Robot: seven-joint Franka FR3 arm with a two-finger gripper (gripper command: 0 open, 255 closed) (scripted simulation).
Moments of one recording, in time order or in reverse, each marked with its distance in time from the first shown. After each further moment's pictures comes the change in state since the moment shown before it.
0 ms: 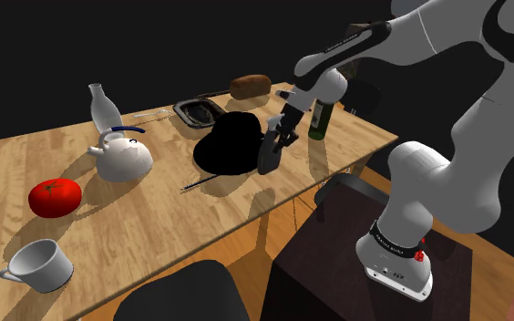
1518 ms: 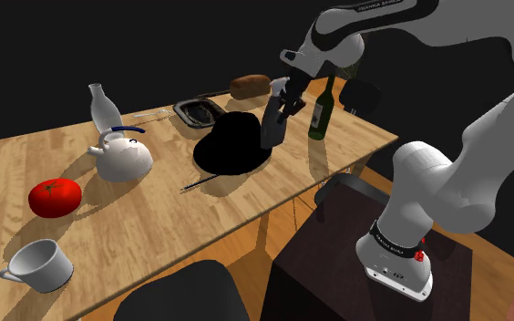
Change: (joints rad) arm -0.173 -0.187 0.221 0.147 -0.193 -0.255 0.267
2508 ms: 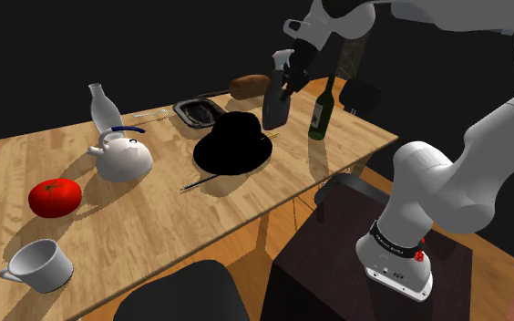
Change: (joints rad) arm -0.017 -0.039 0.067 0.156 -0.025 -0.174 0.099
